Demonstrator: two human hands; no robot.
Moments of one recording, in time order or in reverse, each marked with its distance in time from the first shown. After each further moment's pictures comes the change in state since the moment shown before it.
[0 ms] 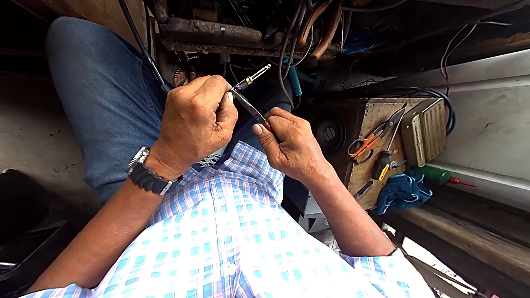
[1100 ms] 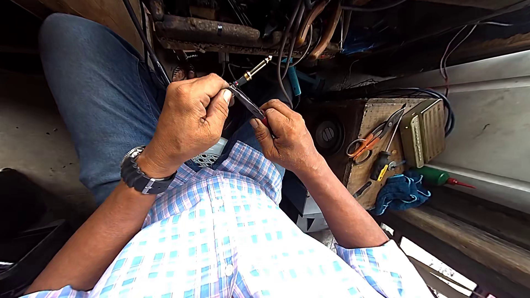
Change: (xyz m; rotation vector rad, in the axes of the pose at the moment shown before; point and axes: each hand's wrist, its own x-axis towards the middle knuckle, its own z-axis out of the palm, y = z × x) left_hand 0.003 -0.005 -0.006 -0.256 -0.094 -0.060; right_hand 0.007 0.027 0.011 -0.087 0.073 -0.167
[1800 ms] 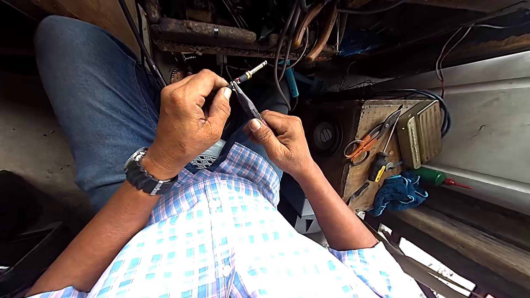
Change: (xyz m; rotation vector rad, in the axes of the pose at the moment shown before) left_hand 0.001 -0.002 0.012 -0.006 0.125 -0.017; right_hand -0.005 -0.003 0.002 0.453 0.020 0.229
